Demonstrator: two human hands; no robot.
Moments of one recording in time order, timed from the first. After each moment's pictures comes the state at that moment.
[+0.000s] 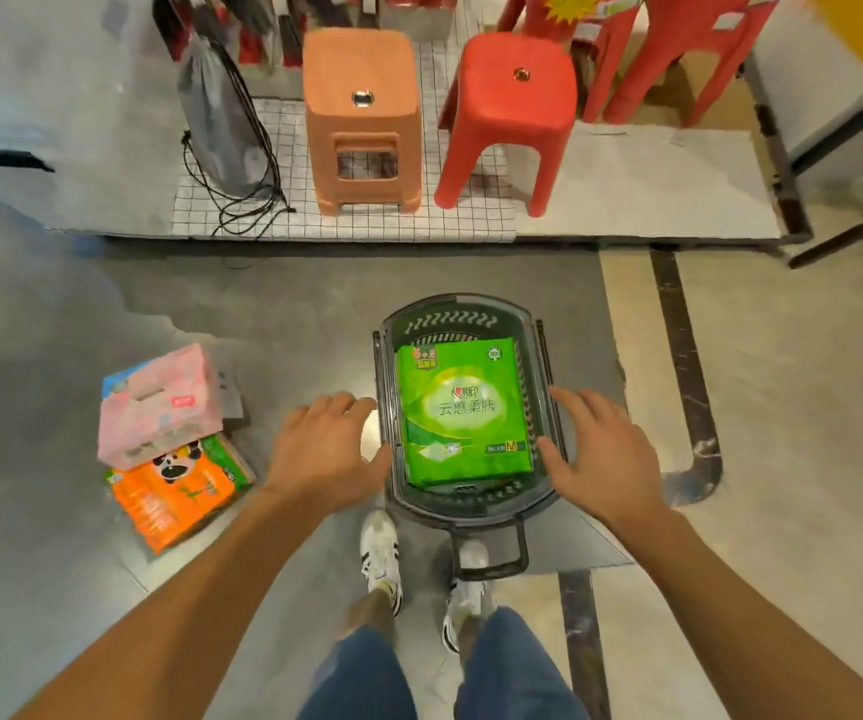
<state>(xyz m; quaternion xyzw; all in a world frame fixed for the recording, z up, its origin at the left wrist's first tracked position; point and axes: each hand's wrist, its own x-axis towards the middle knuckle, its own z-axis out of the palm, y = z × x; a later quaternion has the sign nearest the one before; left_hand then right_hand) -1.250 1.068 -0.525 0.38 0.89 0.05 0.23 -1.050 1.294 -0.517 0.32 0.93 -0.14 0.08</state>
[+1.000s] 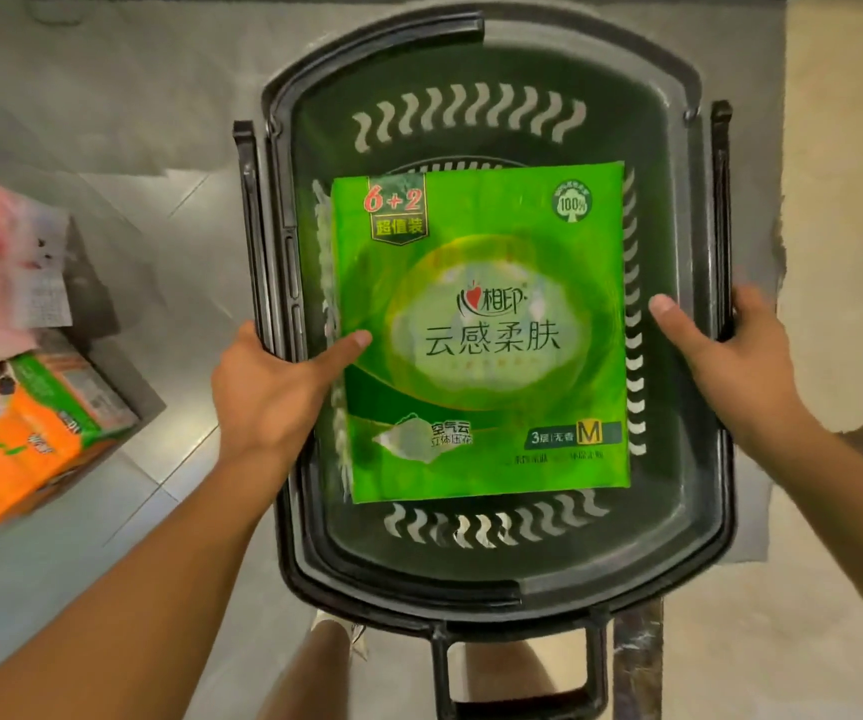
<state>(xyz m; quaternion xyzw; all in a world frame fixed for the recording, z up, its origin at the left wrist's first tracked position) -1.253 1.158 -0.962 -0.07 0.89 0.37 0.27 -1.056 1.459 -0.934 0.53 0.72 -0.45 0.00</state>
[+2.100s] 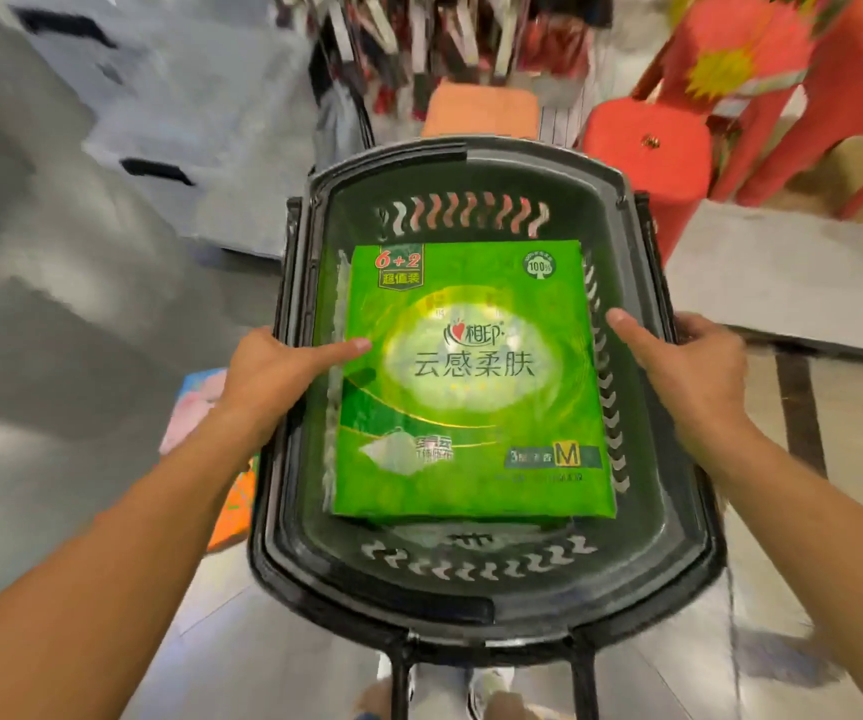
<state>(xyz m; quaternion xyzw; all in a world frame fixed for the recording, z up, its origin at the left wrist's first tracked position) -1.371 1.065 -0.550 -0.12 0.86 0.44 0.22 -1.210 1.392 -0.548 0.47 0.75 -0.45 -0.14</state>
